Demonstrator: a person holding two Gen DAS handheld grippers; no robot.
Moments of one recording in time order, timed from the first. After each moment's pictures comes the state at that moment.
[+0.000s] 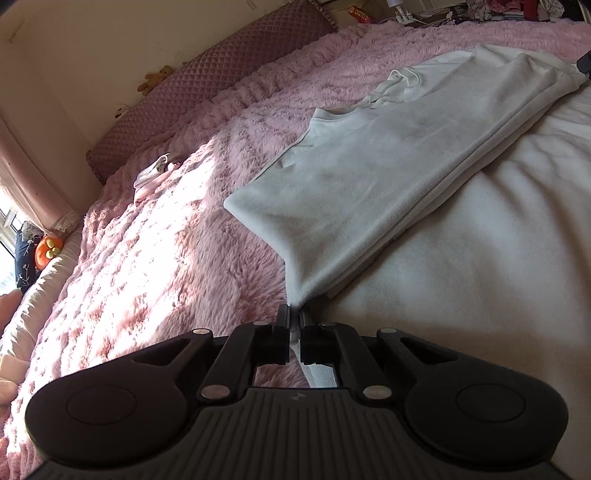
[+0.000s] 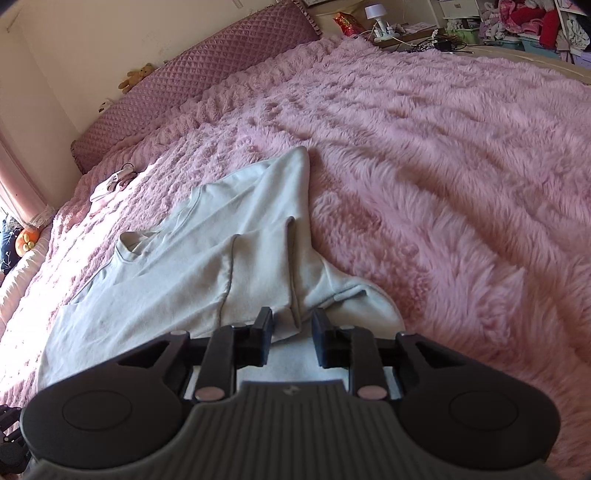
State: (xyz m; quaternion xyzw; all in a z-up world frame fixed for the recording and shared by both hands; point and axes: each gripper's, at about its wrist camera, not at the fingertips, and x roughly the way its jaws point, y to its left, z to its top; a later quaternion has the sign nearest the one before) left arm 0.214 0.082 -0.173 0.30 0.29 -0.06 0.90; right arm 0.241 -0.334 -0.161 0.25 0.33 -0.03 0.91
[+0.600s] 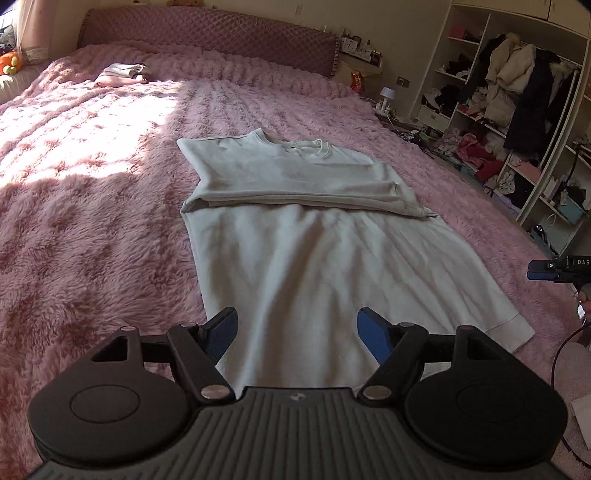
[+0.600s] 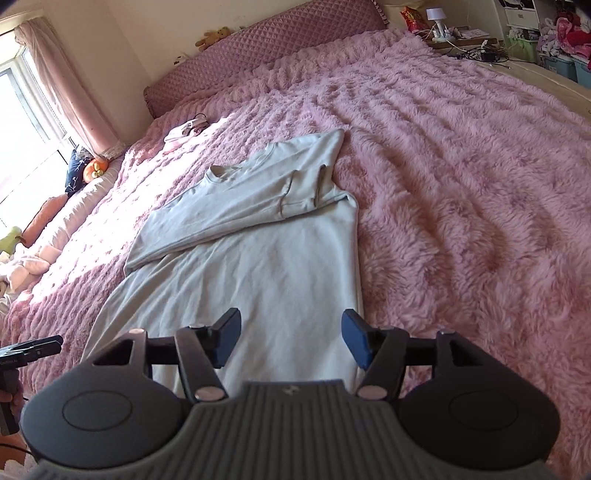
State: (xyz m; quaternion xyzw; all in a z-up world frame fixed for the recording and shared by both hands) left arm 0.023 0.156 -0.095 -0.07 0.36 -0.22 0.90; right arm 0.015 -0.365 -0.087 0.19 0.38 0.09 0.90
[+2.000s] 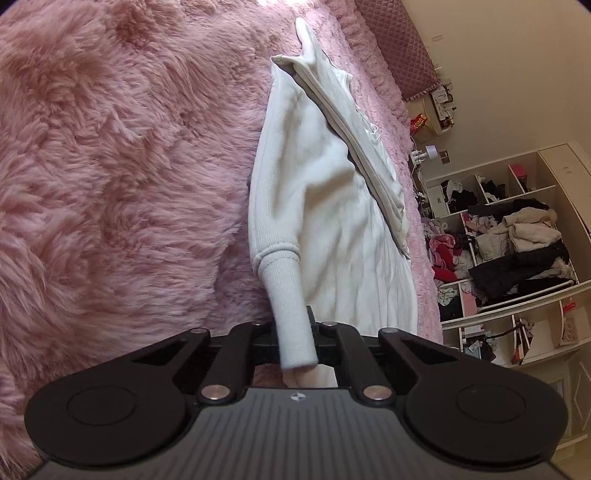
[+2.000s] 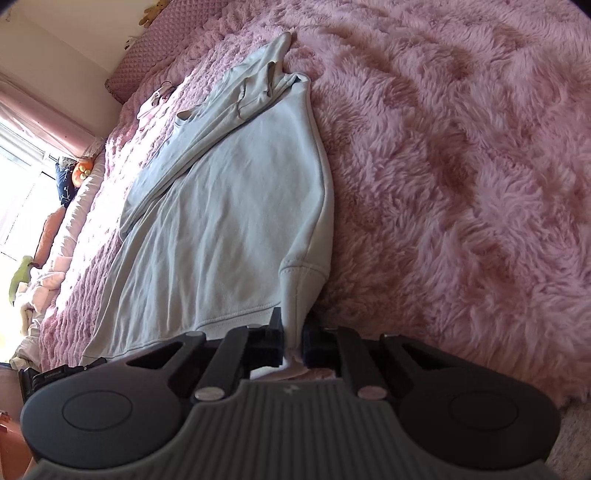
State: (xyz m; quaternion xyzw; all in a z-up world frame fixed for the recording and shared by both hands) left arm 0.024 0.193 -0.198 -0.43 0.44 -0.20 0.76; right arm -0.014 -0.370 -0.149 0.31 0.46 0.09 0.83
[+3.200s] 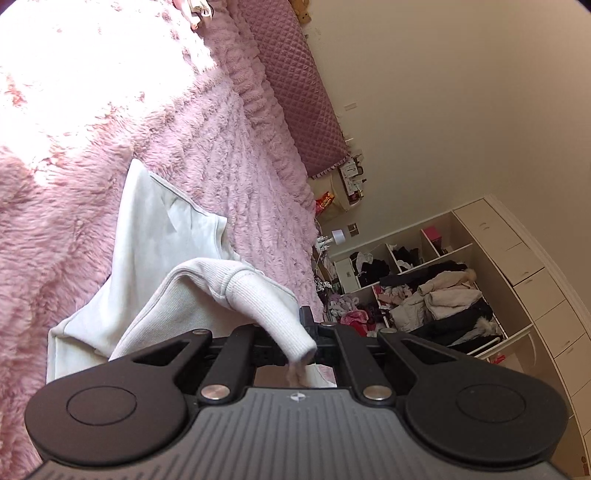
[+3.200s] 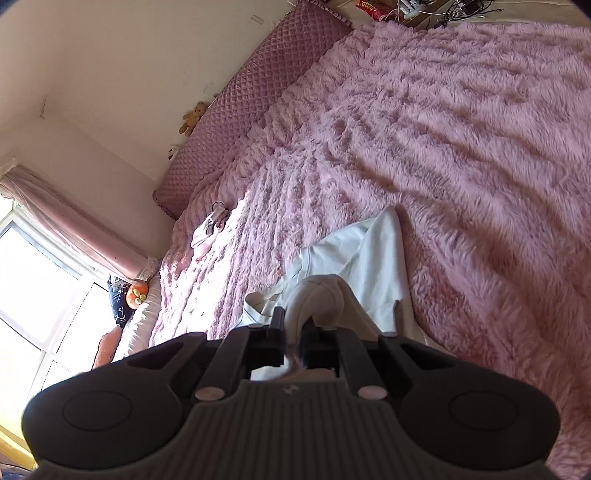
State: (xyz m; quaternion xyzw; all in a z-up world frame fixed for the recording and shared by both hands) left arm 0.273 0.201 -0.117 -0.49 0.28 -0.27 0.78; right arm 0.263 -0.390 -0.056 0.41 0.29 0.10 0.86
